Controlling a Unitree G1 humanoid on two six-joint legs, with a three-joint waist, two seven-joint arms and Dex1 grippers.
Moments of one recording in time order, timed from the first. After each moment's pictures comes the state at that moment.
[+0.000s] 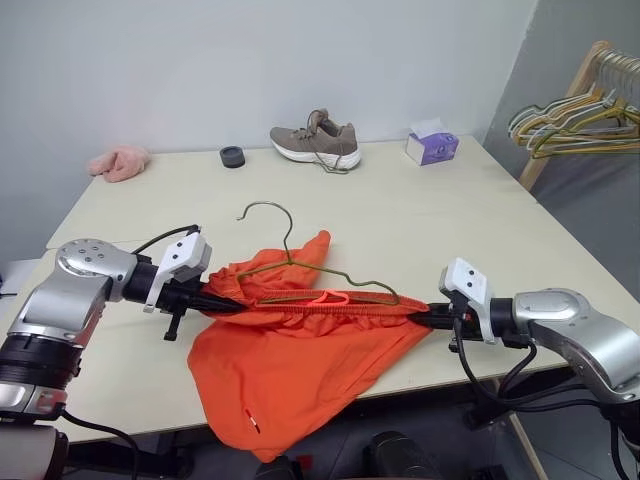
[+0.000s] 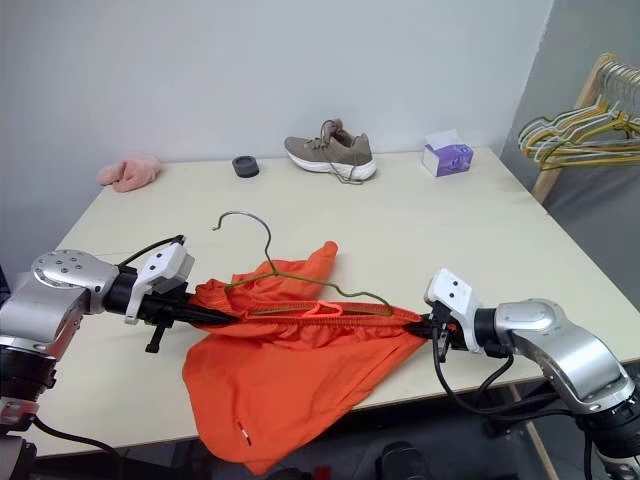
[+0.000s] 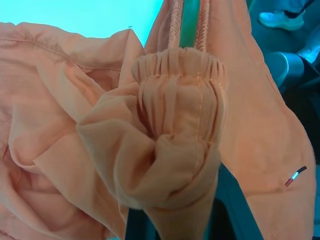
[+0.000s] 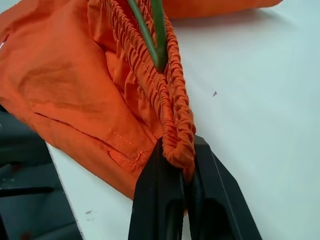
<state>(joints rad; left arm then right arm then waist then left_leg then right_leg) -0.46 1.02 -0.14 0.24 -0.38 0.25 -1.54 -0.26 -0.86 0.19 -0.41 0.45 0.72 0.85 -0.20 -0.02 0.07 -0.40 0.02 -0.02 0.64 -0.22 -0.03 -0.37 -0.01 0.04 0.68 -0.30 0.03</state>
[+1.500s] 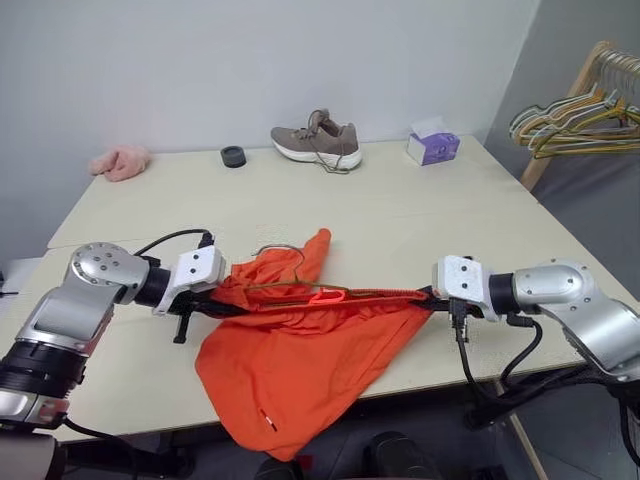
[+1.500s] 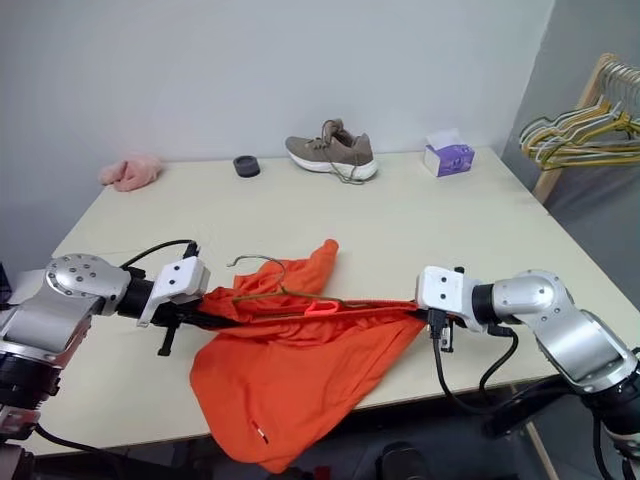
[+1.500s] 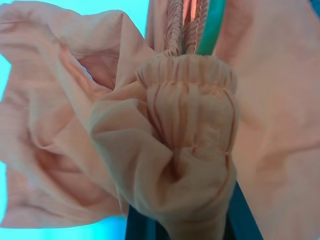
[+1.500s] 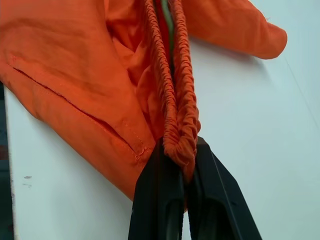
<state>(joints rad) -0.45 1.00 -0.18 0.16 -0.22 0.17 -1.39 -0.44 -0.95 0.34 -0.39 0.18 0.48 0.98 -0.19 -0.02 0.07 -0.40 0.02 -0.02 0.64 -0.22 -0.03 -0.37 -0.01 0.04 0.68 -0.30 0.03</state>
